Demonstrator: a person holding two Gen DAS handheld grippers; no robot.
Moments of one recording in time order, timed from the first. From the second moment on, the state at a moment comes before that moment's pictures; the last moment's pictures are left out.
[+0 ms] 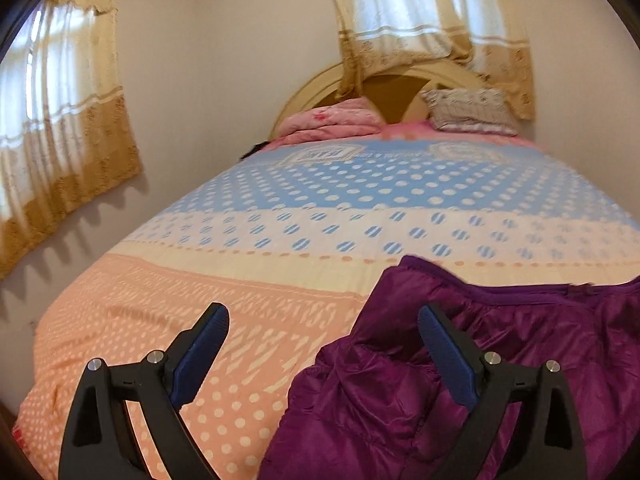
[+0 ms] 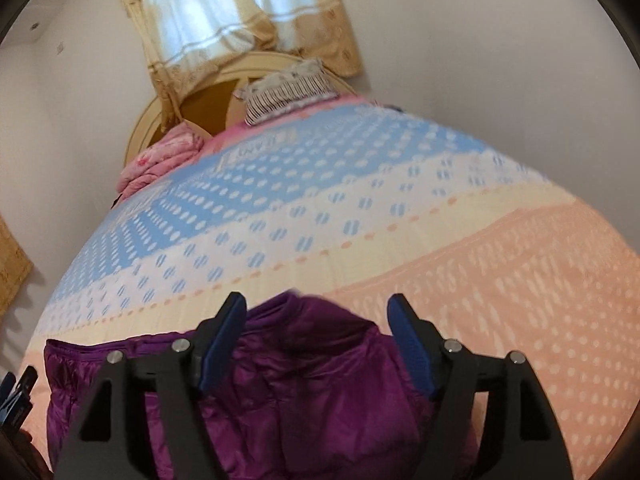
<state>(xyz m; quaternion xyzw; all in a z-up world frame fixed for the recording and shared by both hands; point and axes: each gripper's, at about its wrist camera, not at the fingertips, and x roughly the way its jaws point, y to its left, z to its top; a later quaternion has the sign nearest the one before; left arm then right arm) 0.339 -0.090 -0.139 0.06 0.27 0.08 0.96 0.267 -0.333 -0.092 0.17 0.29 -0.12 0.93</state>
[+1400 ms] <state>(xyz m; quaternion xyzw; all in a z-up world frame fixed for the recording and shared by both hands) 0.418 -0.100 -0.223 0.06 0.42 0.11 0.90 0.323 -0.285 -0.180 0.12 0.41 -0.11 0.90</state>
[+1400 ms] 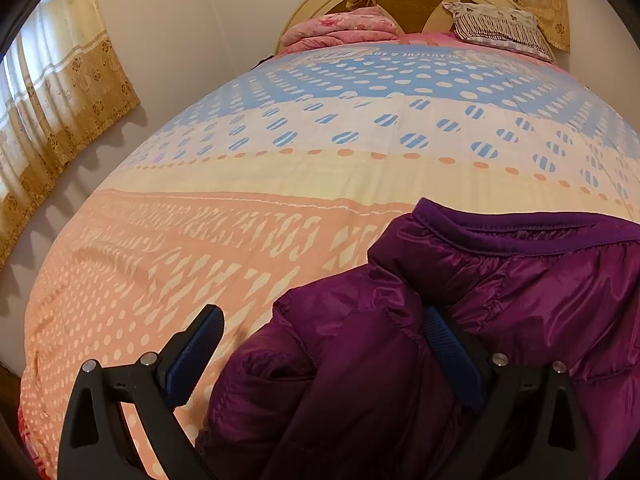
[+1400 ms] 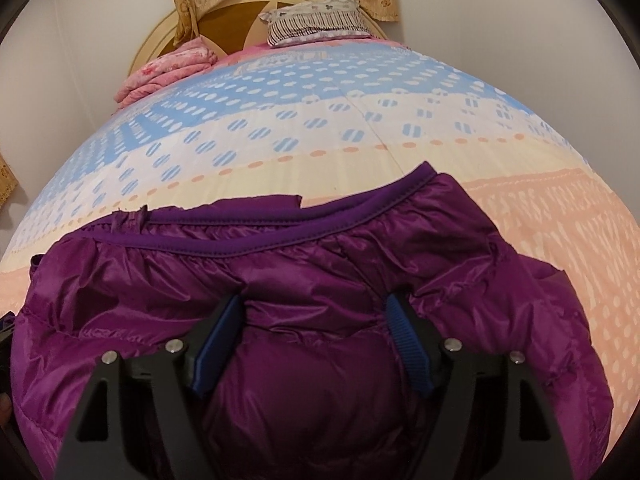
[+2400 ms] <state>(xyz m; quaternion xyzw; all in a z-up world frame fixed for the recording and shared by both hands) 0.388 -0.165 -0.191 0.06 0.38 0.08 0.92 0.326 -0.225 -0.151 0.06 0.38 -0.15 0.91</state>
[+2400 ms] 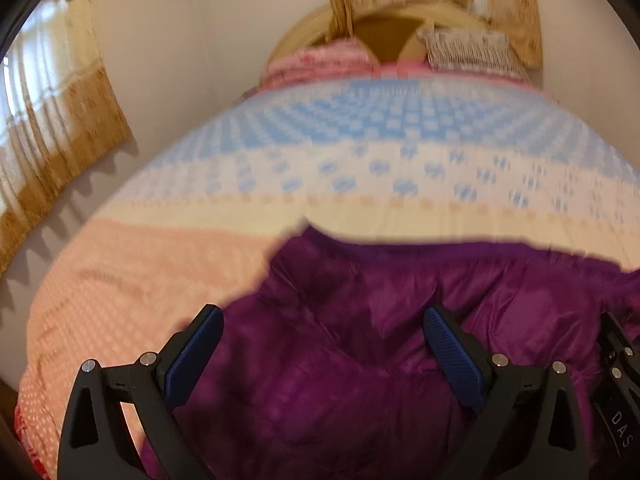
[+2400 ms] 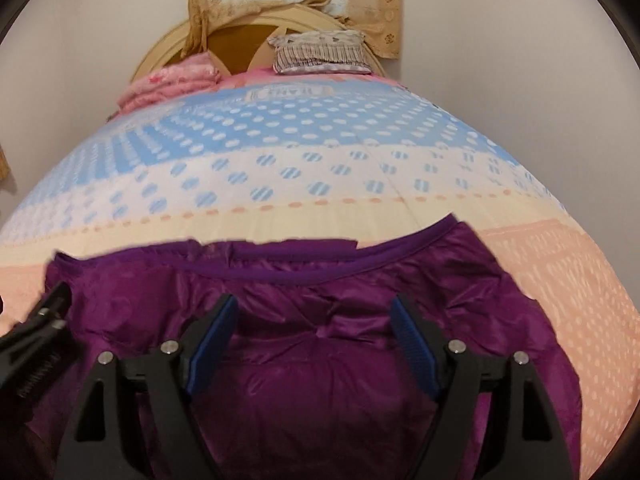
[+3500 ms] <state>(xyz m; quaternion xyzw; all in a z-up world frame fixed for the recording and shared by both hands) 0.407 -0.177 -0.215 0.08 0.44 0.07 0.89 0.338 -0.235 -0.180 0.06 0.42 -0.16 0.89</state>
